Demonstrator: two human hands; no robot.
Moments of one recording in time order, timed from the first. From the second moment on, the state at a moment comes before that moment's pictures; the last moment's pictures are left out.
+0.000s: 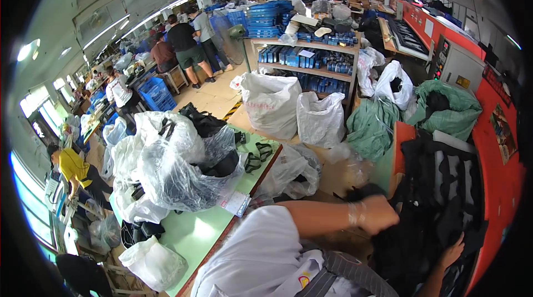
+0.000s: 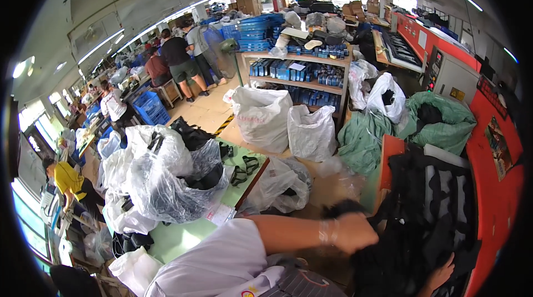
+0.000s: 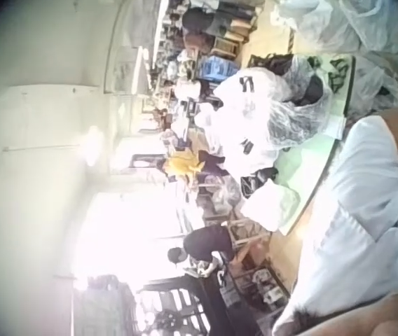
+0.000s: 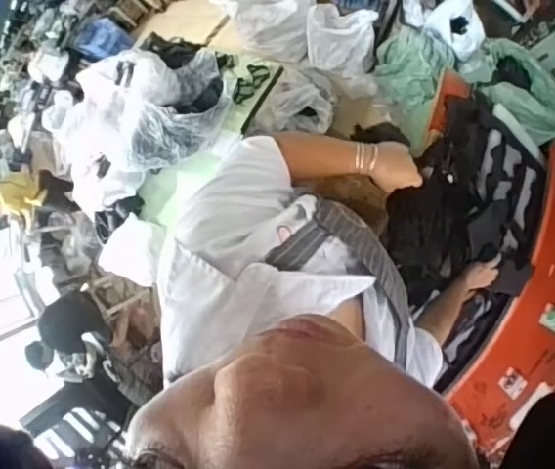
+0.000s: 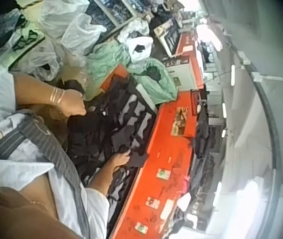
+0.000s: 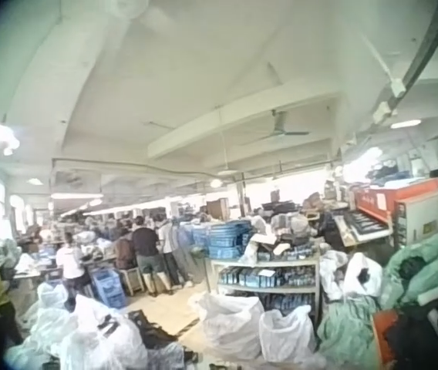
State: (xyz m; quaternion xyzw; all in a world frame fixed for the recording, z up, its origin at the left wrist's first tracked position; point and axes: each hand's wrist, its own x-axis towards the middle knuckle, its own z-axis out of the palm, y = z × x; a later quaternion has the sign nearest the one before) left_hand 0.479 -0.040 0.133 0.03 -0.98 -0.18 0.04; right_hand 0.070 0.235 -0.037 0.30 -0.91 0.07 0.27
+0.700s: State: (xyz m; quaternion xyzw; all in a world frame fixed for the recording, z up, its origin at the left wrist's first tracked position) left_hand 0.625 -0.049 0.089 0.10 -0.91 -0.28 0.30; right_hand 0.417 0.012 0.161 0.75 -0.59 0.27 -0.13
